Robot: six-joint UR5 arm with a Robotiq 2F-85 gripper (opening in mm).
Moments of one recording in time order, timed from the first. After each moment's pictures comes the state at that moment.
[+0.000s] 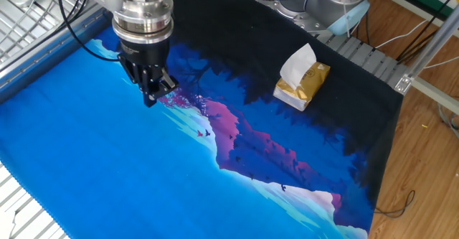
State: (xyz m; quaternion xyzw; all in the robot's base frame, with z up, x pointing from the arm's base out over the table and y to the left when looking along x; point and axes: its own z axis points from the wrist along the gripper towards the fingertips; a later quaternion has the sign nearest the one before) arm 0.602 0.014 0.195 0.01 0.99 0.03 0.11
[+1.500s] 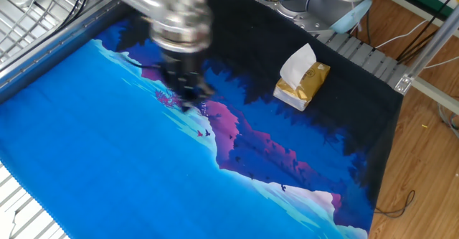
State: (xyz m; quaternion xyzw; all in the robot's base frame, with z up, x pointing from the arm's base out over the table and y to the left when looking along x) arm 0.543 0.087 0.166 0.02 0.99 0.05 0.10
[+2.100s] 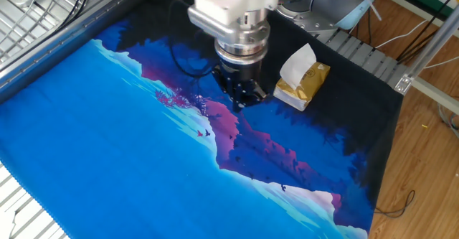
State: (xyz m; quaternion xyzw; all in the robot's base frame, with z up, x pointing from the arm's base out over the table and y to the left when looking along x) arm 0.475 0.137 0.133 0.02 1.00 0.05 0.06
